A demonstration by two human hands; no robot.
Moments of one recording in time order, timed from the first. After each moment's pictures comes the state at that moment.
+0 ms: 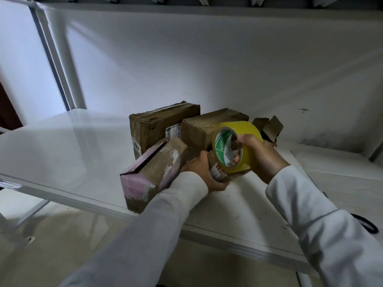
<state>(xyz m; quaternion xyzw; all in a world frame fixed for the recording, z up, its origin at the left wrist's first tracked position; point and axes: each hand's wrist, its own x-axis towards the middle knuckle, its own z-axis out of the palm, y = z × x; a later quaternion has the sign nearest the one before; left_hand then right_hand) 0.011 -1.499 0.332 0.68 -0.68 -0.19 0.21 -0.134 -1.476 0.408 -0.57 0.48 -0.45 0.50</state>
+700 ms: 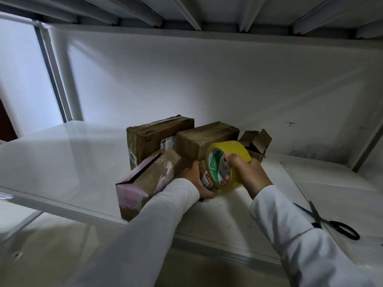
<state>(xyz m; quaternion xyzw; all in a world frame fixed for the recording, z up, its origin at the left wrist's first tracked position) 0.014 -1.507 0.336 0.69 -0.67 -0.22 0.16 -0.133 -1.463 0.399 -0.57 0.55 -0.45 0.42</state>
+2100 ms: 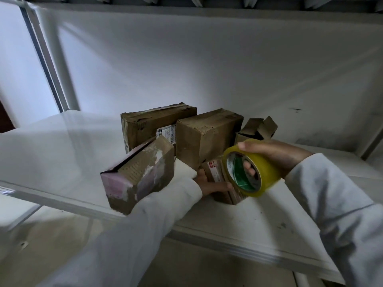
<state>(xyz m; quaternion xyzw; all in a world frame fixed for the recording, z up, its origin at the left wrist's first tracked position) -0.005 -1.494 0.323 0.63 -0.54 -0.51 0.22 -0.171 -1.470 0.443 -0.64 0.49 -0.19 0.56</state>
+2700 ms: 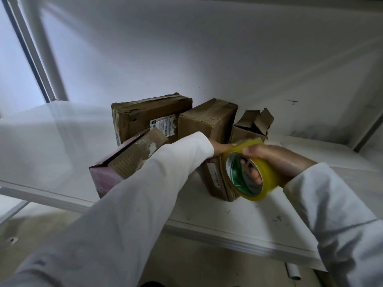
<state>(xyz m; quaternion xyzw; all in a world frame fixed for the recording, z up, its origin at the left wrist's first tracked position) -0.026 -1.532 0.387 0.67 -0.61 -0.40 0.14 -0.174 -1.453 0.428 -0.58 0.55 -0.24 0.55</state>
